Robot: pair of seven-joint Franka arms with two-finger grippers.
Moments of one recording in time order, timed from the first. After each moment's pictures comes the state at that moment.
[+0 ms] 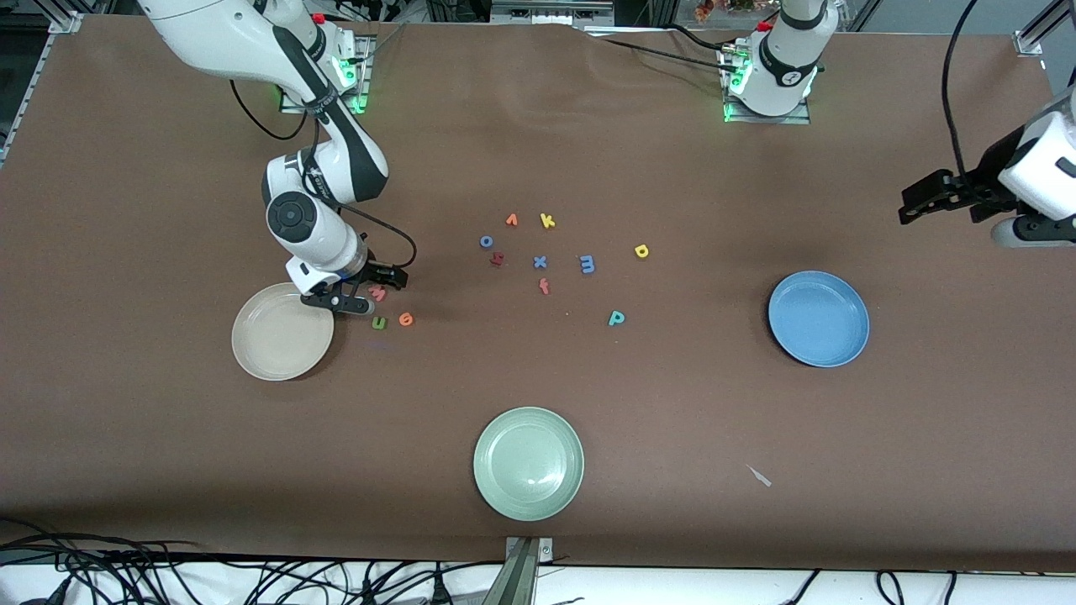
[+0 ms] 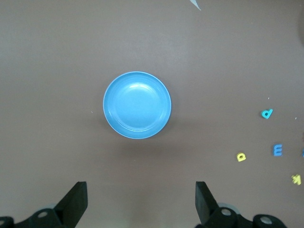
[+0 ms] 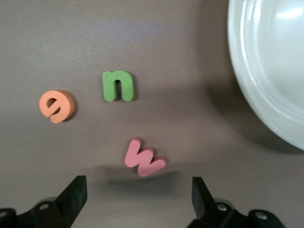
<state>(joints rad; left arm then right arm) 0.02 0.04 -0.04 -1.62 -0.01 1.56 -0.13 0.27 0.42 0.09 -2.19 0.02 2.55 0.49</state>
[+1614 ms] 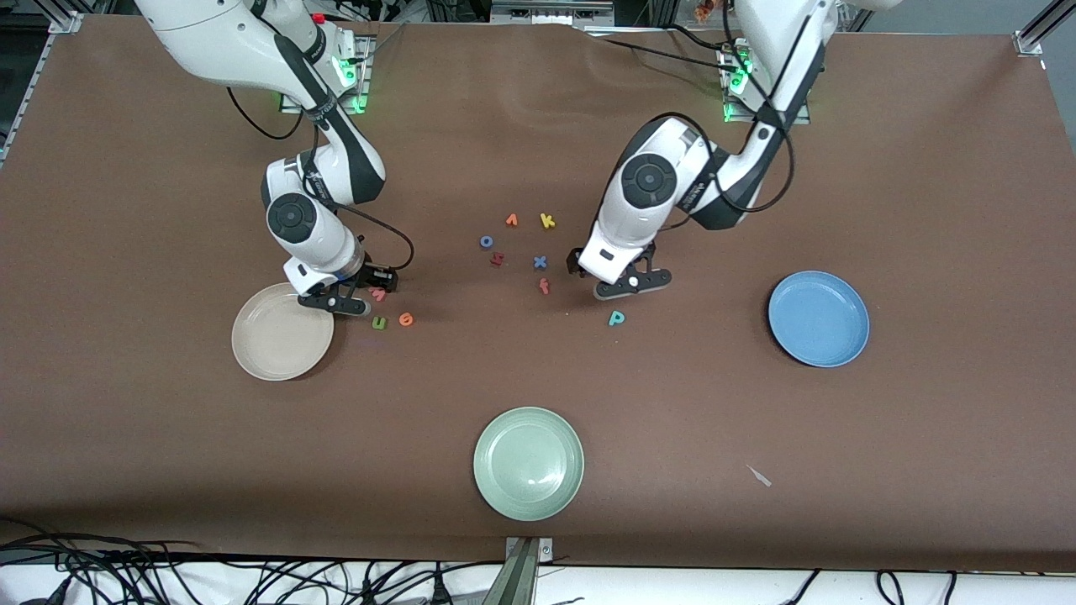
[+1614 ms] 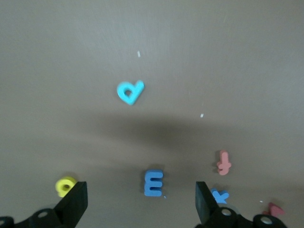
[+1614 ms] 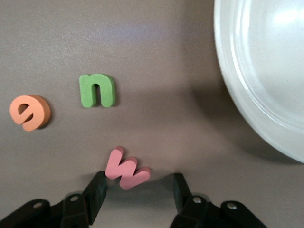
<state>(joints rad) -0.56 0.48 -0.12 -1.89 -0.07 2.34 -0.87 0.27 0.45 0.07 -2.21 -0.01 2.61 0.49</state>
